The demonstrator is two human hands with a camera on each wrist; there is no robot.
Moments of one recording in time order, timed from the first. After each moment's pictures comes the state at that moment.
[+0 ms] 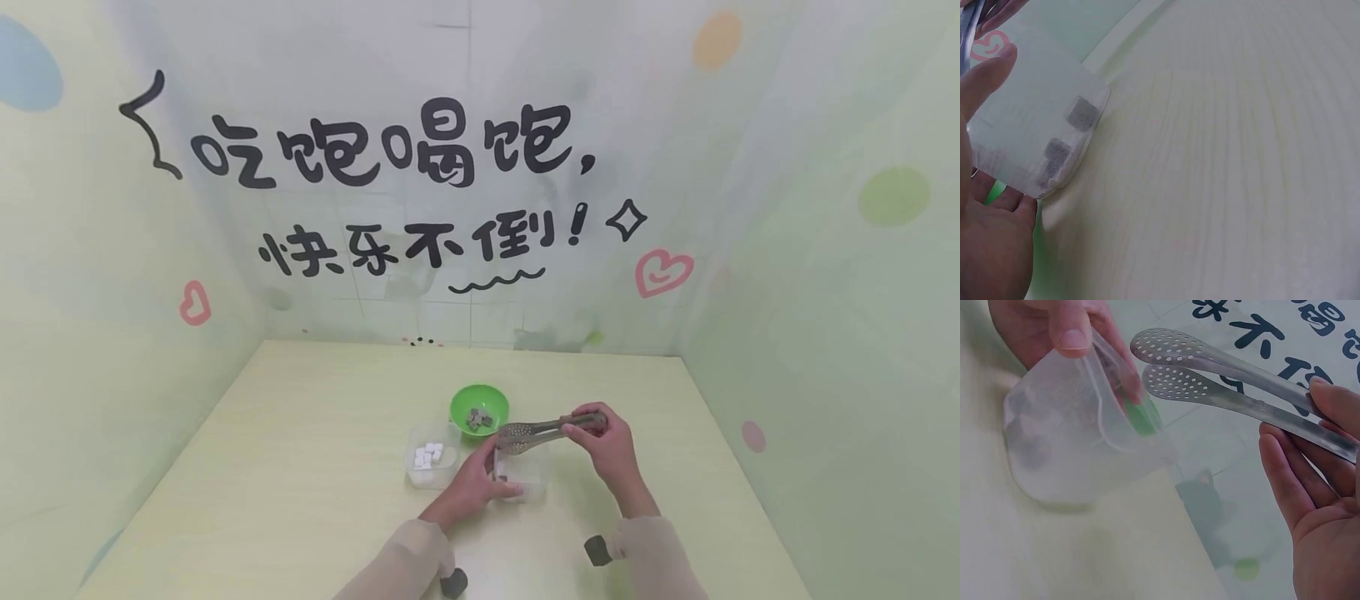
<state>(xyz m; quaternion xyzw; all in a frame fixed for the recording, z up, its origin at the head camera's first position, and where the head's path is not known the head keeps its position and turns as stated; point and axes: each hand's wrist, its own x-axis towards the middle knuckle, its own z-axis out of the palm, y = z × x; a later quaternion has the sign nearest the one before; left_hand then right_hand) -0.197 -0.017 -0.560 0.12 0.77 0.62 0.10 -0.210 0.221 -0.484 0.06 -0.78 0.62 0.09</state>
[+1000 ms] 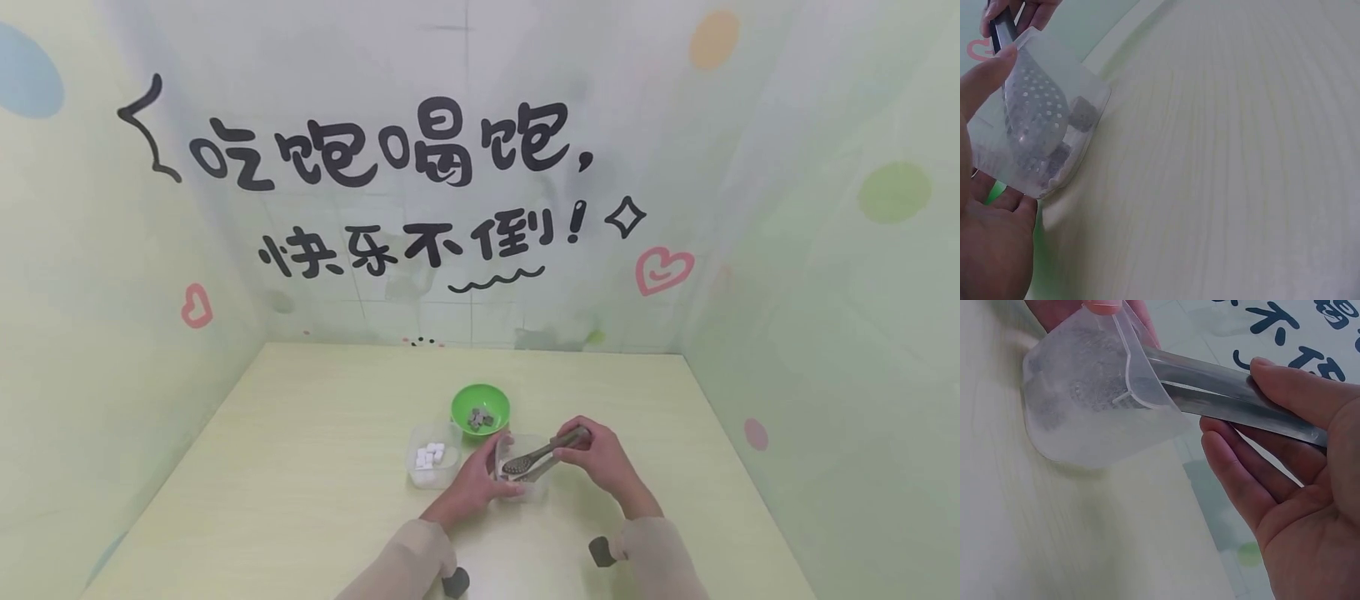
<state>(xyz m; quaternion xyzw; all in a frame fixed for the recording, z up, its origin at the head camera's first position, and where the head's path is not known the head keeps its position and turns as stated) -0.197 -0.015 -0.558 0.12 0.76 0.63 0.09 -0.198 0.215 -0.474 0.14 -0.83 0.54 -0.04</state>
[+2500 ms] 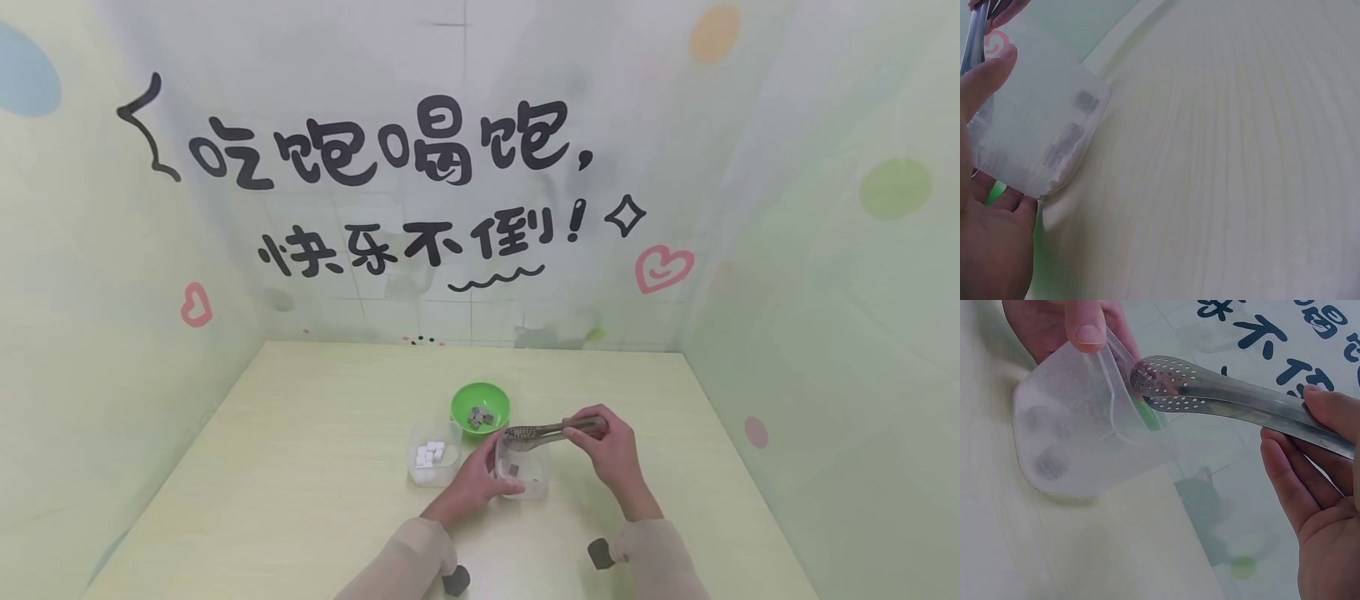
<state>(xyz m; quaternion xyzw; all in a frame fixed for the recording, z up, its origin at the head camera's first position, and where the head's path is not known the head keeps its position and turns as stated) -0.200 -0.014 -0.563 0.12 0.77 0.62 0.09 -0.204 0.223 -0.488 0.10 -0.80 0.58 0.12</state>
